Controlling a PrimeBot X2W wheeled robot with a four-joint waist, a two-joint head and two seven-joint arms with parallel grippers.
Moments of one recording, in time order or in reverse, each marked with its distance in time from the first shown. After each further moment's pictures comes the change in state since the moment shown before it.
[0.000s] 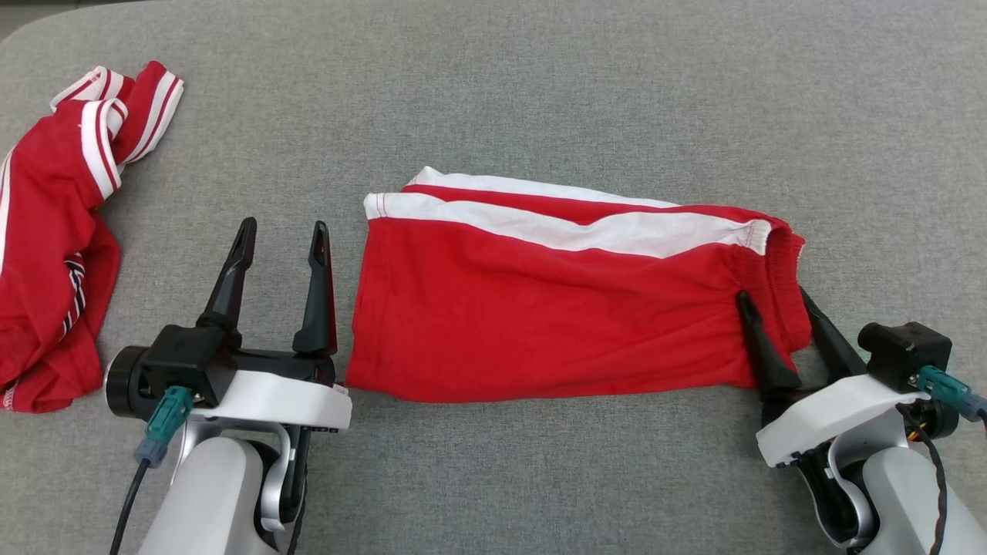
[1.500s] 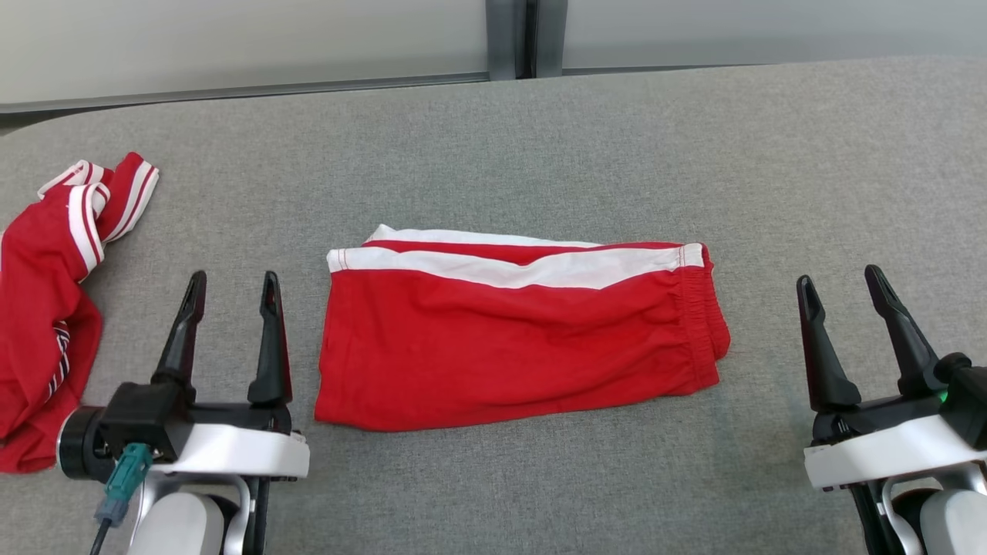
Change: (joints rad) left arm 0.123 0.043 0.066 -0.065 0.004 0.023 -0.003; right arm 0.176 0.035 -0.176 -0.395 -0.205 0.001 -0.016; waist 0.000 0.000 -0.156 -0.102
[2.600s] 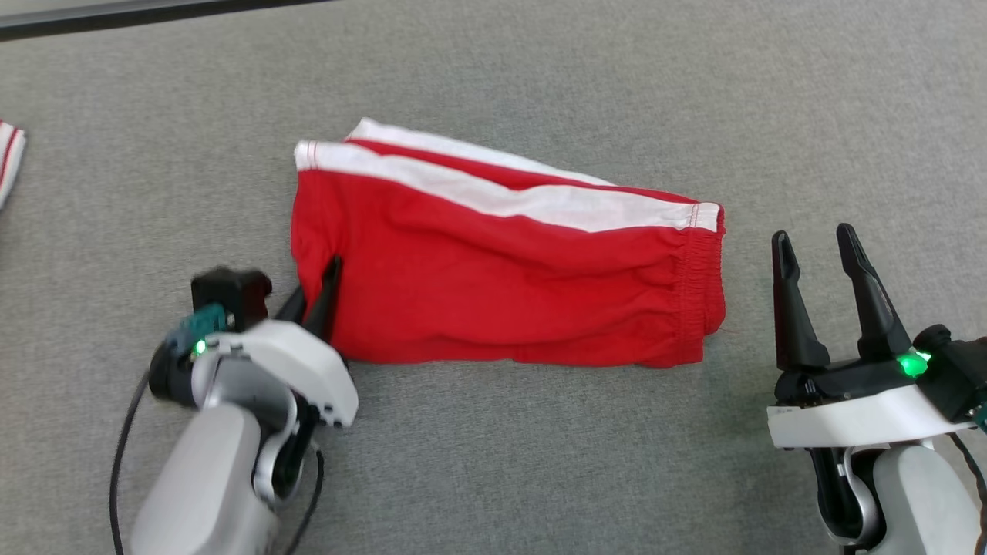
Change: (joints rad) left arm -0.300 -0.027 -0.120 0.374 -0.153 -0.144 0.304; right arm -0.123 0.044 0.069 0.116 0.093 0.000 -0.151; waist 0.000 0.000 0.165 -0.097
